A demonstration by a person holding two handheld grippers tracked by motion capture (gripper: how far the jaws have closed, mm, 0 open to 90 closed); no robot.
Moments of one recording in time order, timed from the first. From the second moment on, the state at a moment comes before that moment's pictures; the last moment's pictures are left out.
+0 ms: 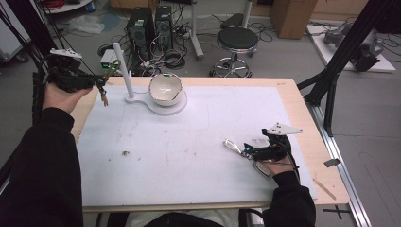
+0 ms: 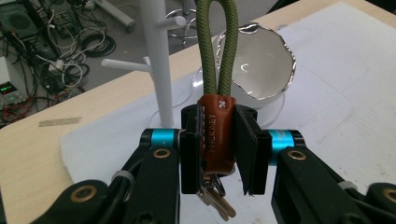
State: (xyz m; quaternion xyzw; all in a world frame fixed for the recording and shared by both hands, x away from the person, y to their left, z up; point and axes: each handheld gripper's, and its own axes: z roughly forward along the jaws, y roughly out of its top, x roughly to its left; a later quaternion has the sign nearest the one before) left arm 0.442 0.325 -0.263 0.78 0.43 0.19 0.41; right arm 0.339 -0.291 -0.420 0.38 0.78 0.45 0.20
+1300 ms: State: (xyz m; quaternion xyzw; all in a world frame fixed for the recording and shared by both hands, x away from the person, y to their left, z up) left arm 0.481 0.316 -0.292 0.76 0.47 0.20 0.40; right arm 0.340 -0.292 -0.421 0.38 0.78 0.45 0.20
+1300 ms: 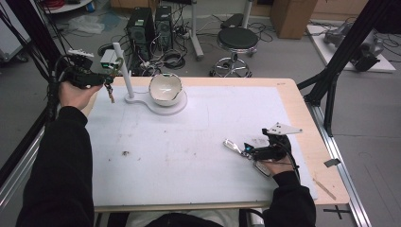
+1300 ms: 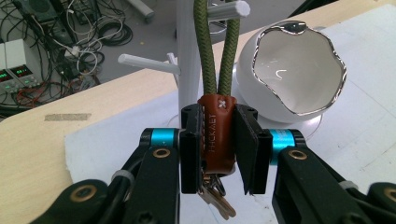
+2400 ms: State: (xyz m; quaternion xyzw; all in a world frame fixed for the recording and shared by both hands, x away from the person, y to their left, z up) left arm 0.465 0.313 -0.308 0.74 0.46 0.18 0.45; right arm 0.340 -0.291 -0.421 0.38 0.78 0.45 0.20
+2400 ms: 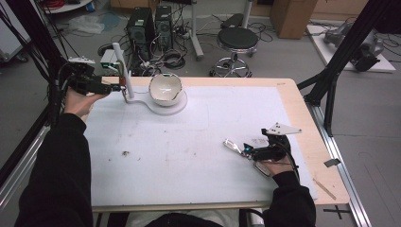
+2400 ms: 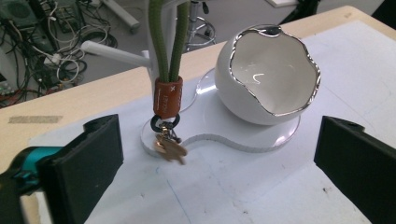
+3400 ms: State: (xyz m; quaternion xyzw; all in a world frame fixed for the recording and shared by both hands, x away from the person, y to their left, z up) left arm 0.403 0.297 -0.311 0.75 0.41 0.20 0.47; right arm 0.340 -0.291 -0.420 0.38 0.78 0.46 0.19
